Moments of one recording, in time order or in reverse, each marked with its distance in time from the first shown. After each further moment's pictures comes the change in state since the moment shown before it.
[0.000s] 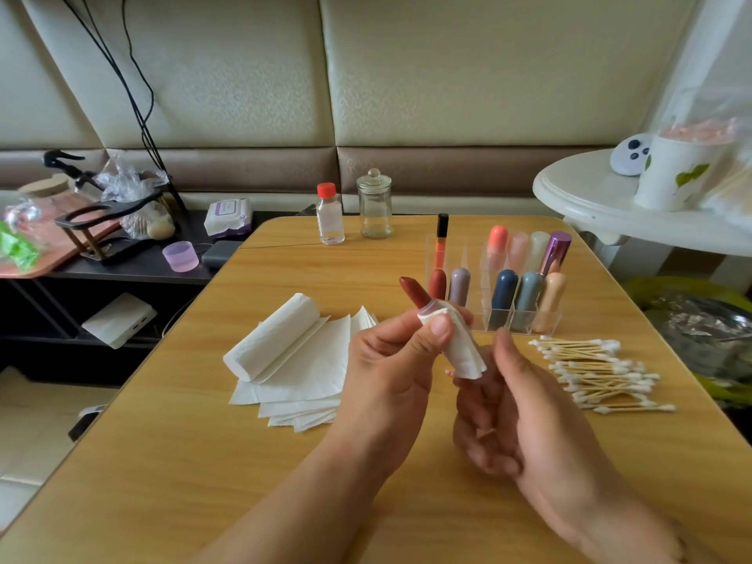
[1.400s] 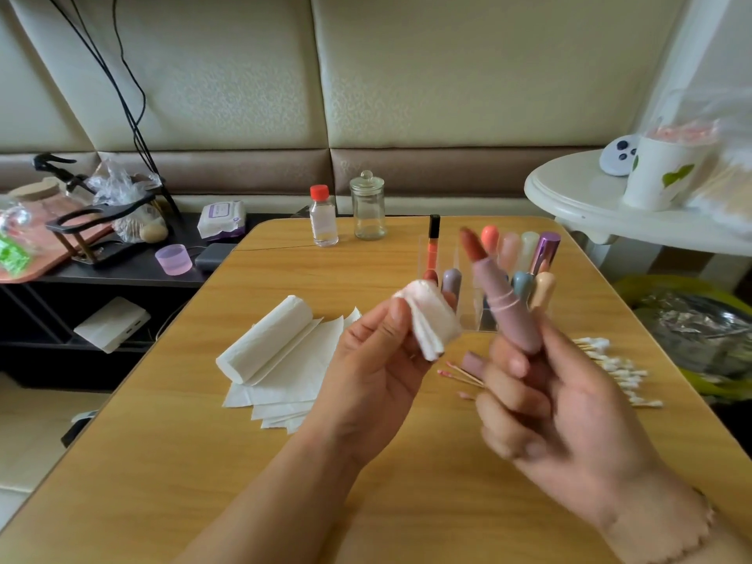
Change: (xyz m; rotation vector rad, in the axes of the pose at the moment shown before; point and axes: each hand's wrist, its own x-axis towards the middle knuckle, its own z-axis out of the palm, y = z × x) left_hand 0.006 0.010 -0.006 -0.210 -0.089 -0.138; right_hand 0.001 -0.014 -0.023 0.405 -0.155 -0.002
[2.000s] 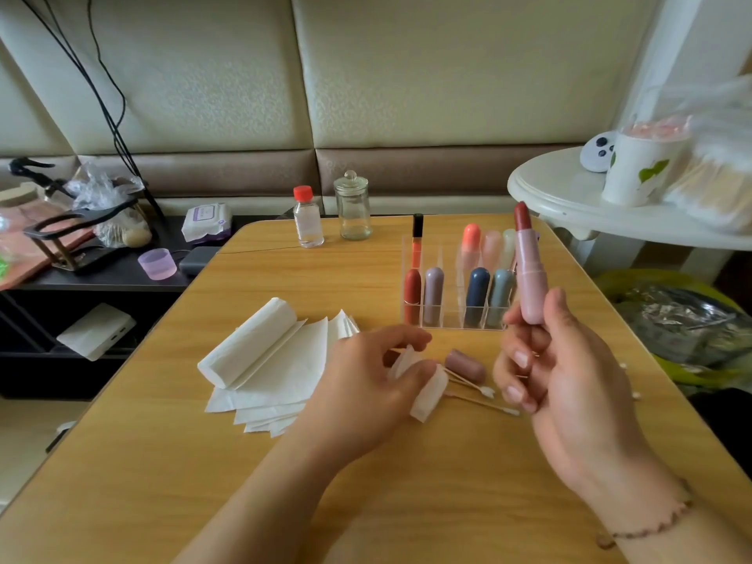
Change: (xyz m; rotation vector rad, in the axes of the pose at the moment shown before) left_hand -0.009 0.005 -0.003 1.411 0.145 -0.024; right_hand 0.005 -0.005 -0.008 -0.323 0.353 -0.403
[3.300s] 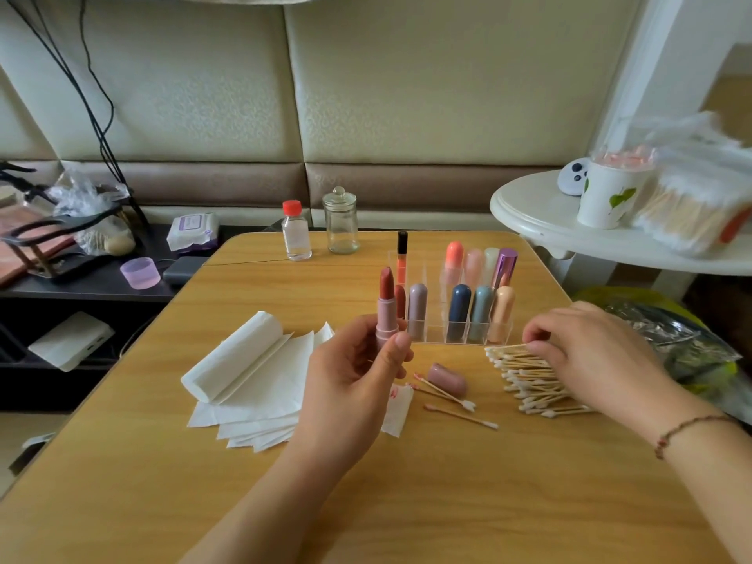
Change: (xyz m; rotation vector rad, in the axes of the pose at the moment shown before) left_hand 0.002 0.007 0.010 -0.477 0.179 0.124; right_hand 0.060 -0.034 -0.074 -1.855 -0.154 -0.262
